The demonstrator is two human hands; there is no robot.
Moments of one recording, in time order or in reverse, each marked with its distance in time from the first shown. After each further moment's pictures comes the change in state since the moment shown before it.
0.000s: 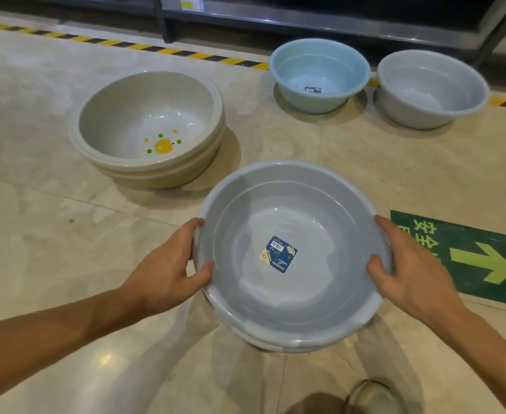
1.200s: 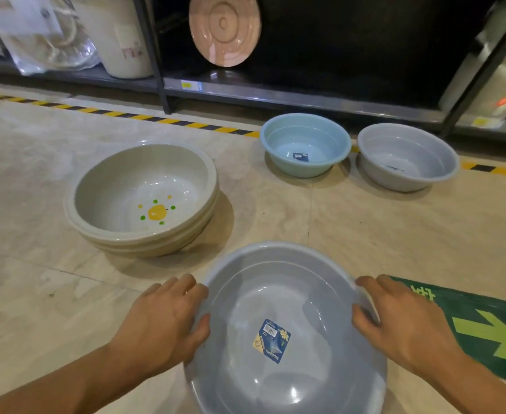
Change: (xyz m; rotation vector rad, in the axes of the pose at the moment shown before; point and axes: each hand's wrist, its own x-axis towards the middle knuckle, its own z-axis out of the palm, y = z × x) left_hand 0.044 0.018 -0.030 0.509 0.152 0.254; right_hand 0.048 -0.032 -0.028 -0.388 -0.064 -0.052
